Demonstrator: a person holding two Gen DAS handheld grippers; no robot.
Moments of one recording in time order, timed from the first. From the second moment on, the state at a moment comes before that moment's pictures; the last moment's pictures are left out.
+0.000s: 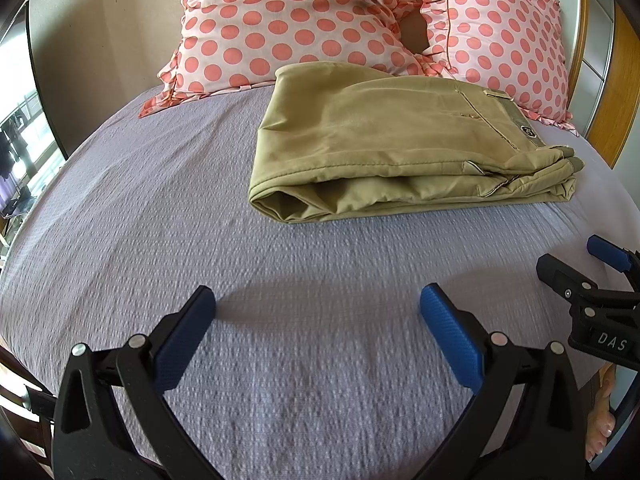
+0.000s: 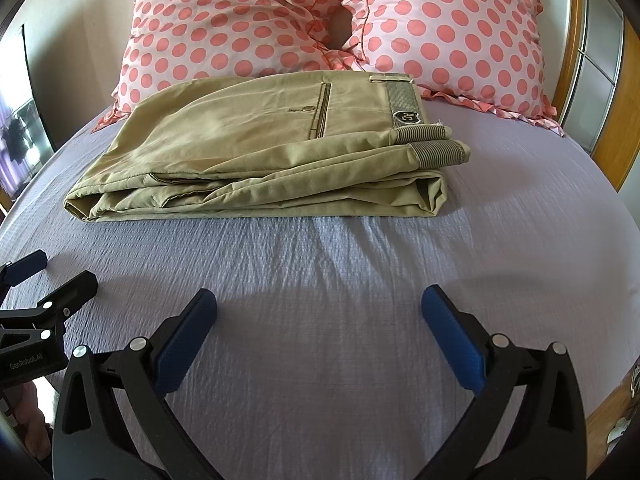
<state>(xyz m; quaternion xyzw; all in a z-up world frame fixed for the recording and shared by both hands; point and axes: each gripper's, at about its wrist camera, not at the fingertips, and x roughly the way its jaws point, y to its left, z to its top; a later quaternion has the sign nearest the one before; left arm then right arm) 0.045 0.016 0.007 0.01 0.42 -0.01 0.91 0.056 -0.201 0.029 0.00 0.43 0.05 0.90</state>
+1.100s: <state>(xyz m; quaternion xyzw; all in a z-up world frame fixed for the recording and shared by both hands) 0.047 0.017 0.010 0.01 0.42 -0.01 0.91 0.055 -0.201 0.028 0.00 0.43 0.05 0.90</state>
